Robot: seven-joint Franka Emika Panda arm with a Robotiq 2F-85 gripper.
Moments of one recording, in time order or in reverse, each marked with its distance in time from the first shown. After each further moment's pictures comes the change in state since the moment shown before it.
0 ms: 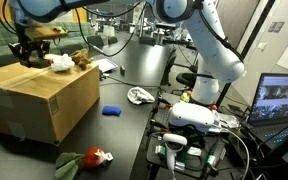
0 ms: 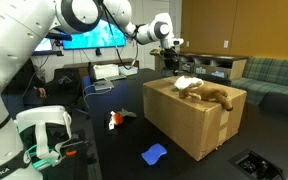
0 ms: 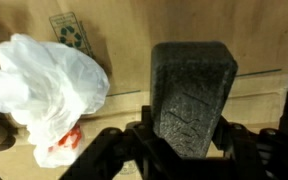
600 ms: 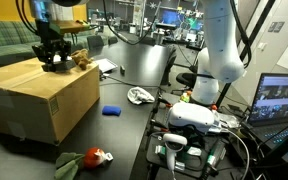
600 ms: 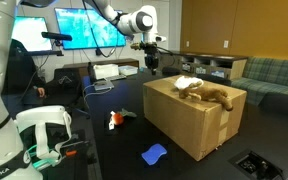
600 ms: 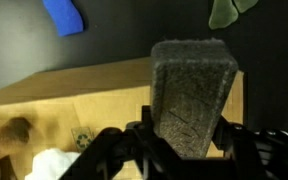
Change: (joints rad) arm -0.001 -0.342 0.073 -0.448 0.079 -0.070 -0.015
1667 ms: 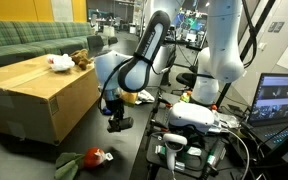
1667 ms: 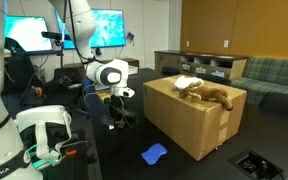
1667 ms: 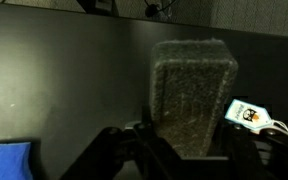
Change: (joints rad) arm -0.011 -0.065 0.112 -0.857 0.130 0.576 -0.147
